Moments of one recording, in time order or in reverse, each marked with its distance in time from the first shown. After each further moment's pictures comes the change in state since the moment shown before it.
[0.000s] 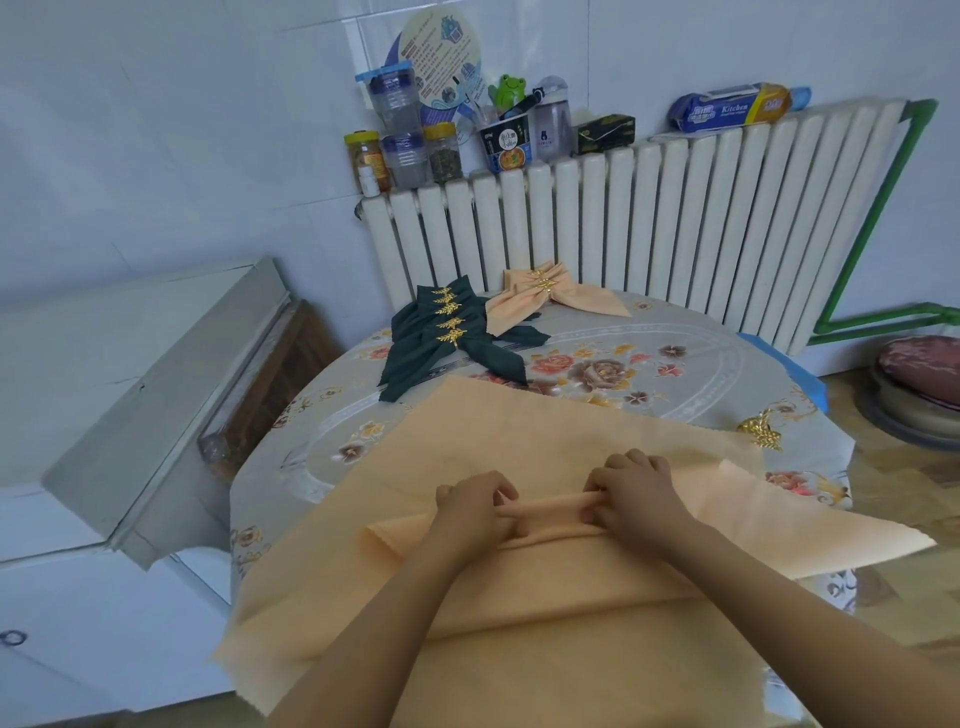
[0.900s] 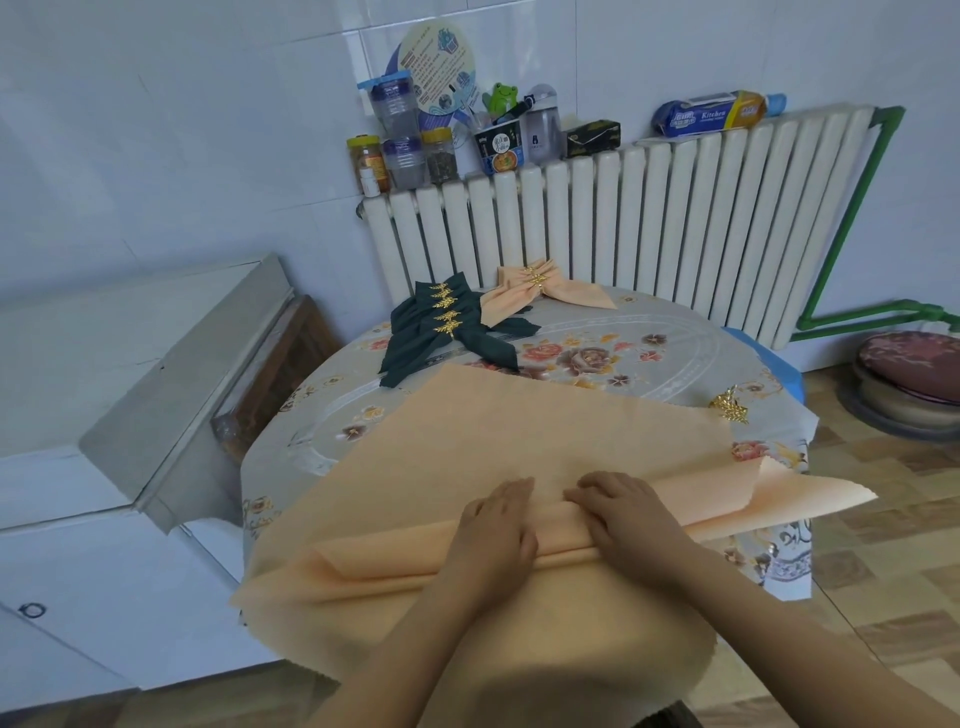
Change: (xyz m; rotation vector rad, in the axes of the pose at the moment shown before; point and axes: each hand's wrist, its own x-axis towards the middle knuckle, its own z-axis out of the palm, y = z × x) left_hand -0.068 0.015 0.037 0.241 -0.041 0.233; right_hand -0.067 -0.006 0.014 0.064 0.024 -0.144
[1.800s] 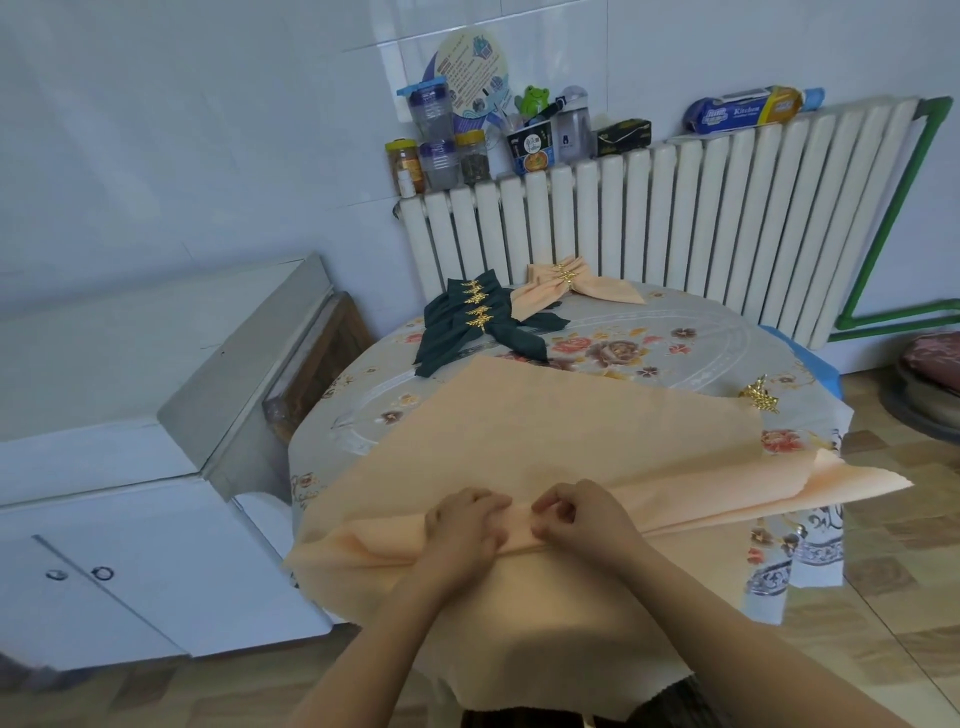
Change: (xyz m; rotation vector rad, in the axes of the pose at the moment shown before) left_hand -0.046 -0.041 -0.011 -0.173 0.058 -0.246; right_hand 0.005 -0.078 0.006 0.502 -0.095 0.266
